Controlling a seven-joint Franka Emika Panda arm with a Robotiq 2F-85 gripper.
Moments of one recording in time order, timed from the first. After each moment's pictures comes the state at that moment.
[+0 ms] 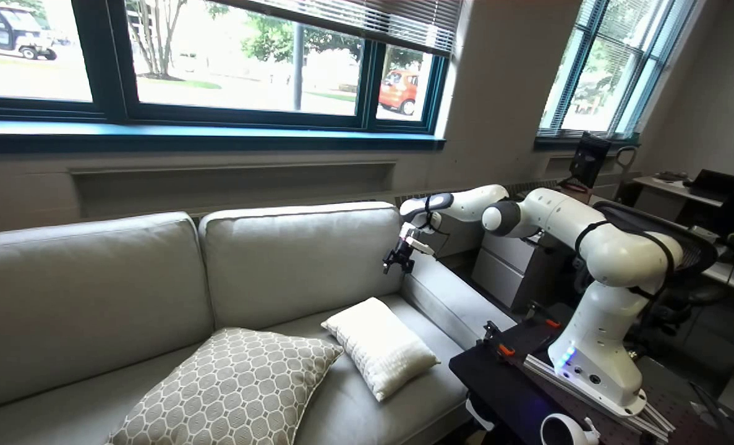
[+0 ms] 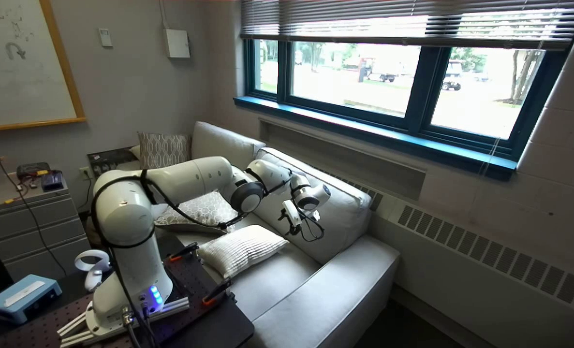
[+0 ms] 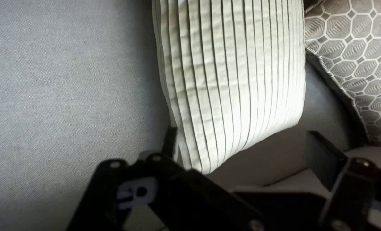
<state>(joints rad) -0.10 1.49 0.13 -0.74 0.39 1.83 -0.11</state>
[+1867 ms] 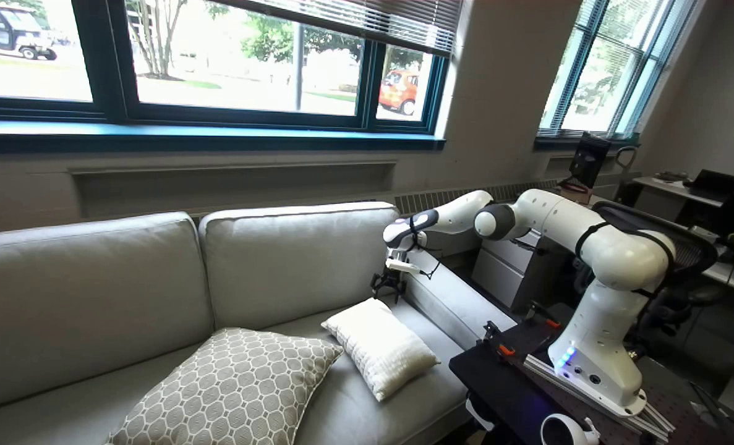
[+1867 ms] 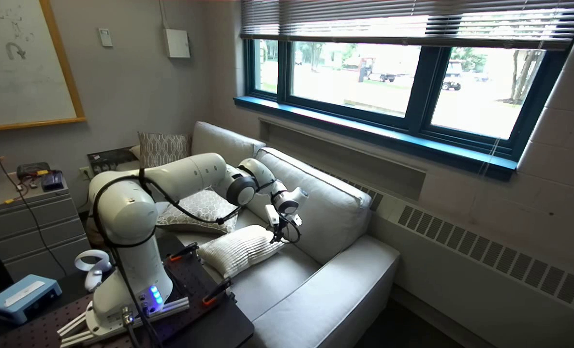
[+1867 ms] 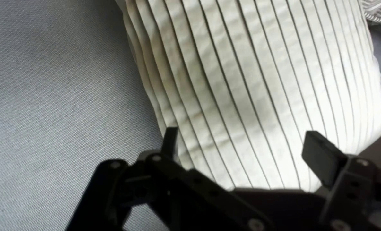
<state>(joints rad) 0.04 1.49 0.10 -0.91 0.31 2.04 0.27</state>
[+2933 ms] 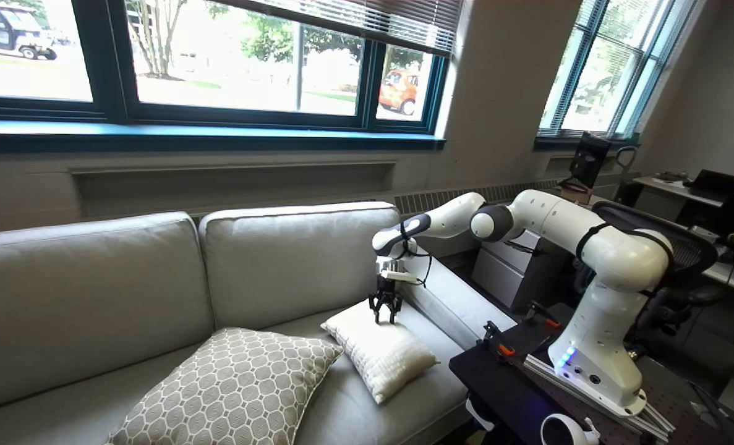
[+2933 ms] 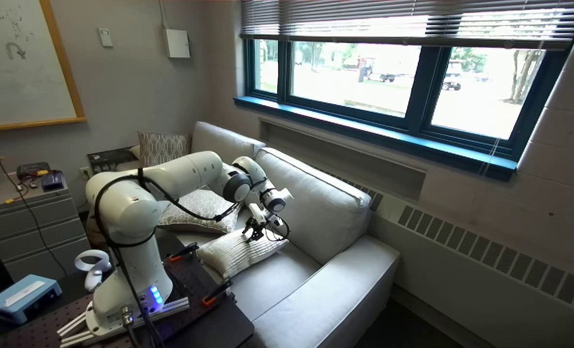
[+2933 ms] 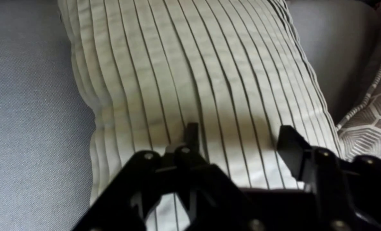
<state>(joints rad) 0.13 1.49 0.14 -0.94 0.30 1.81 0.18</state>
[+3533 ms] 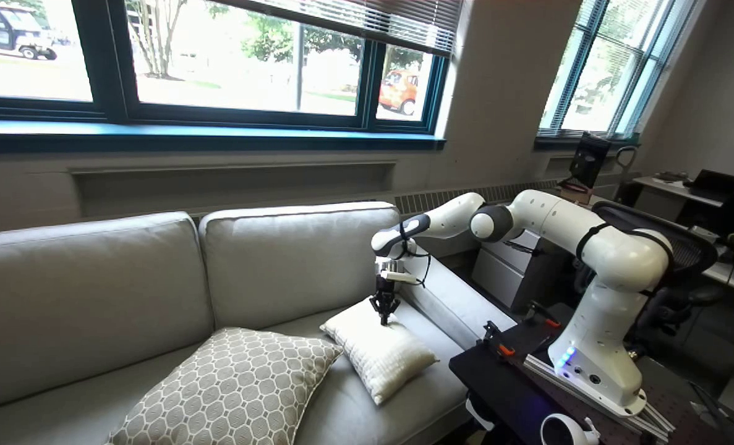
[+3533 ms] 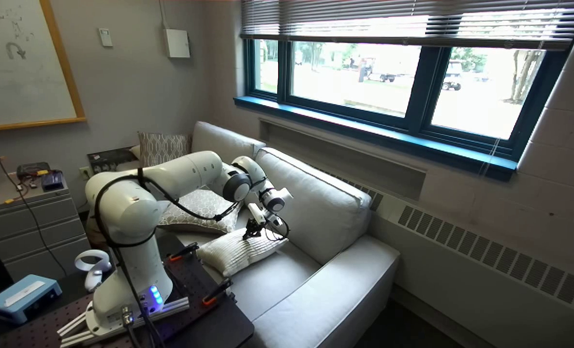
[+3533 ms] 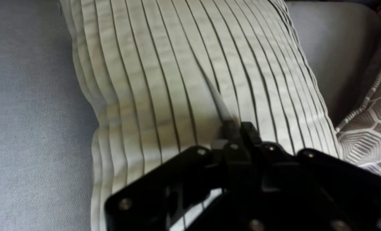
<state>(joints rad) 0.13 1.49 0.14 -0.94 0.30 1.82 0.17</state>
